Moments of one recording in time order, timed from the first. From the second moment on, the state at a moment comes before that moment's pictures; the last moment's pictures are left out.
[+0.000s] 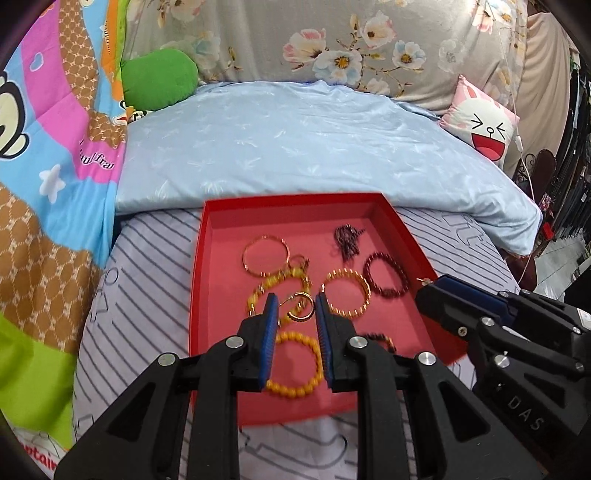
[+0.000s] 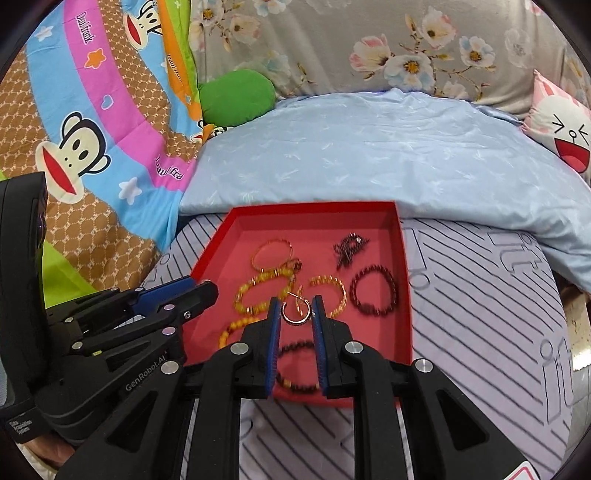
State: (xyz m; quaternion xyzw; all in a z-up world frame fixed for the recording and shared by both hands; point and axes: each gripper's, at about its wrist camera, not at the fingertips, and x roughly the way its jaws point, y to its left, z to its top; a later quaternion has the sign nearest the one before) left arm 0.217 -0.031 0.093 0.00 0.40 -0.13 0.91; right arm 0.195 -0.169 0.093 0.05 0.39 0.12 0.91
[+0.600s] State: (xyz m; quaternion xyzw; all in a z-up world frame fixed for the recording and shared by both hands) left arm 0.321 -0.035 0.055 0.01 0.44 -0.12 0.89; right arm 0.308 -0.155 0.049 0.04 0.44 0.11 0.89
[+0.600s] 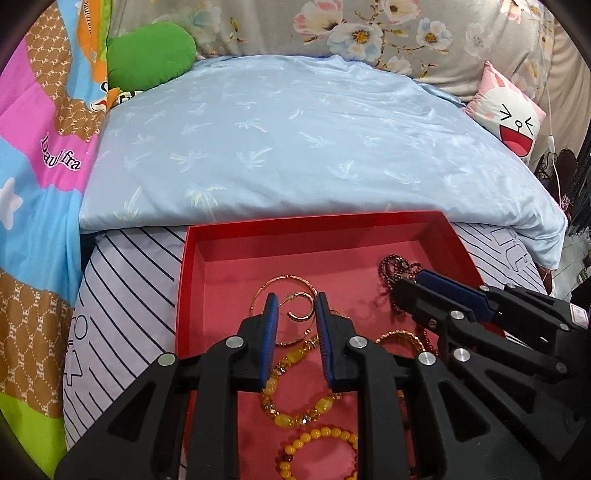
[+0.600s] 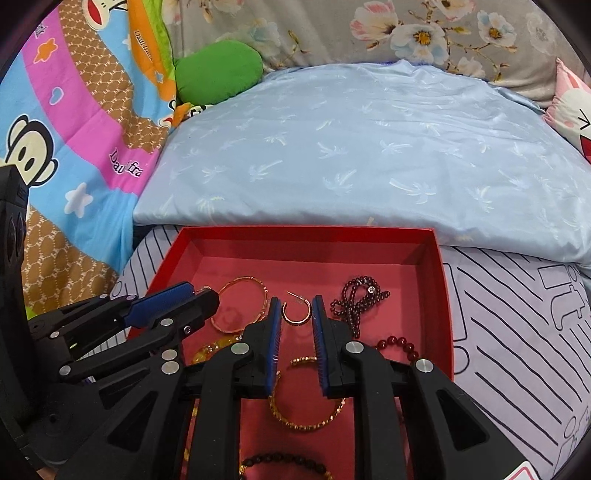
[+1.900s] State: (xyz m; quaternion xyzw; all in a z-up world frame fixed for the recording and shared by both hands) left arm 0.294 -0.034 0.069 0.02 0.43 -0.09 0.90; right arm 0.272 -0.159 0.071 0.04 0.43 0.08 0.90
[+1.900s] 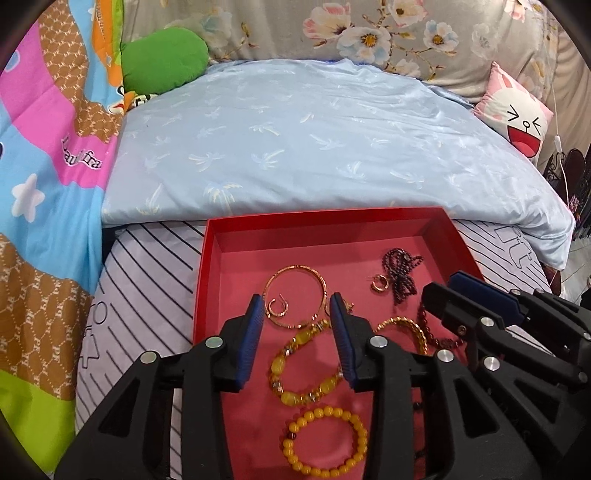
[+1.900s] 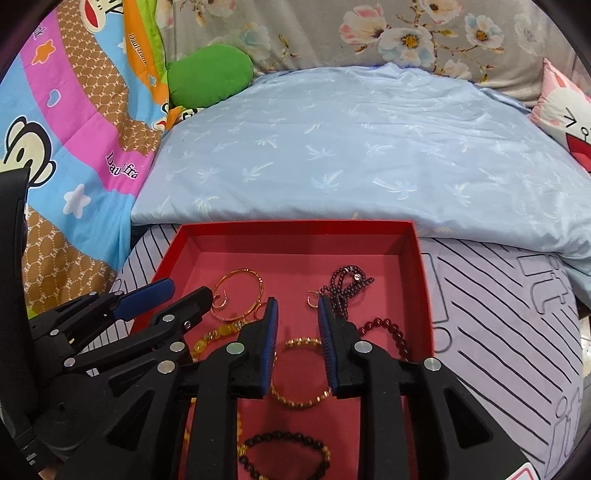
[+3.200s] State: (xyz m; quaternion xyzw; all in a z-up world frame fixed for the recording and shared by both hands) left arm 0.148 -0.014 0.067 0.02 0.44 -0.01 0.90; right arm 0.115 -0.179 0.070 0.04 0.41 0.02 0.91
